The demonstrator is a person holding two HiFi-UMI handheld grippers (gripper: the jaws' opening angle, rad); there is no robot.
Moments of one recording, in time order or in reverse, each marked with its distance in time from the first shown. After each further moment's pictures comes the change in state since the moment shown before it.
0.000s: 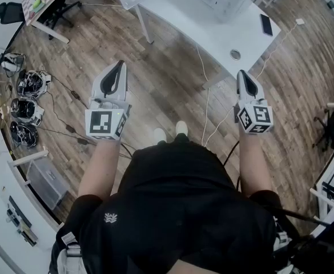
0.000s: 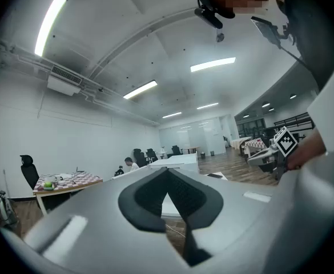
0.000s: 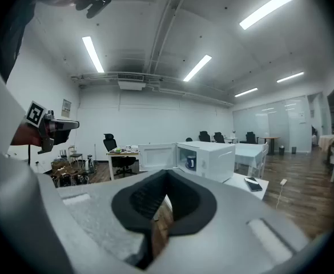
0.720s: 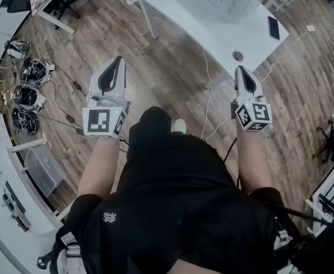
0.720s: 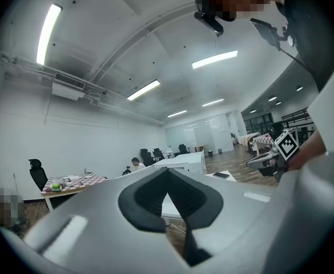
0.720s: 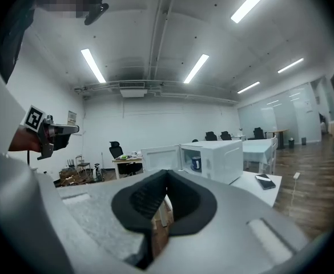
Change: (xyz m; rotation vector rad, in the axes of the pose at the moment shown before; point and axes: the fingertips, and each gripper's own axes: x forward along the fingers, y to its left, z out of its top) left arm 0.027 -0.031 0.002 0.024 0.006 0.071; right arm 0.028 -0.036 -0.012 0.065 -0.048 0.081
